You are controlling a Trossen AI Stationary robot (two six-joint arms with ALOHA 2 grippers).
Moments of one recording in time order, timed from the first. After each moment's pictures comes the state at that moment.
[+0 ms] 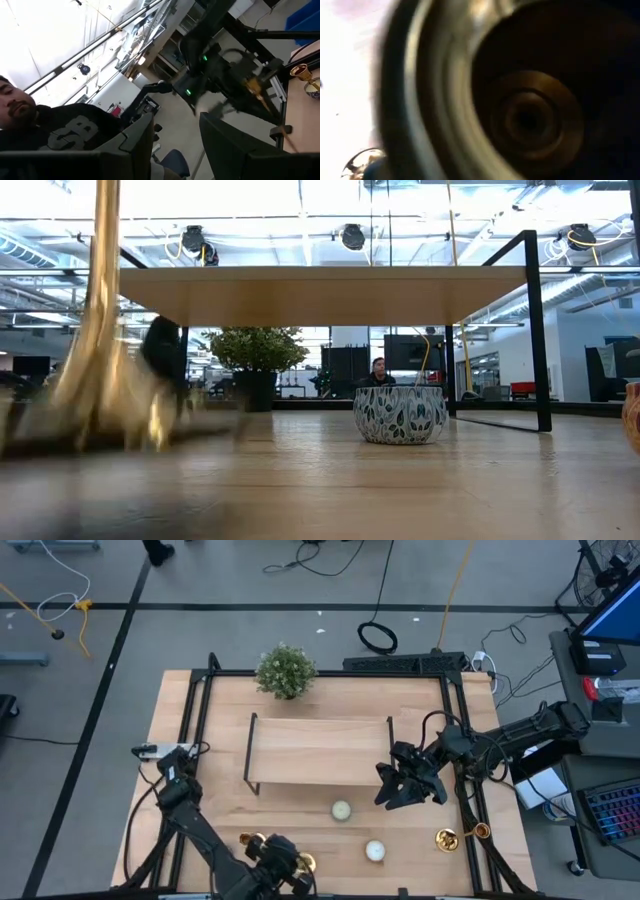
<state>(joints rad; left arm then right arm) -0.82 2.27 2.26 -1.50 -0.66 -1.85 0.25 1.08 0.72 0.57 -0.47 0.97</state>
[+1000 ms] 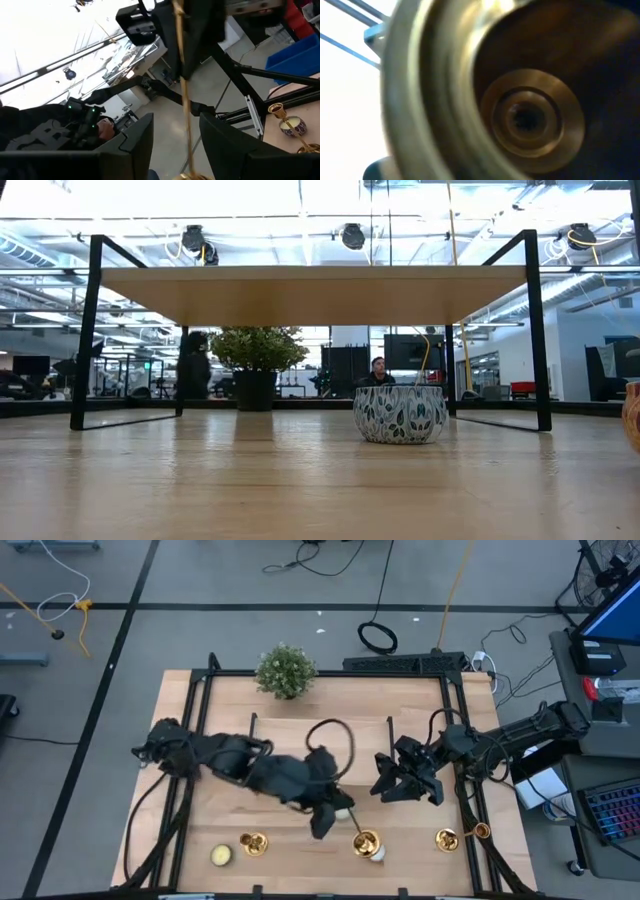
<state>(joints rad) -0.36 1.90 2.26 -0.81 -0.17 -0.78 0.25 1.08 0.72 0.61 -0.36 0.82</state>
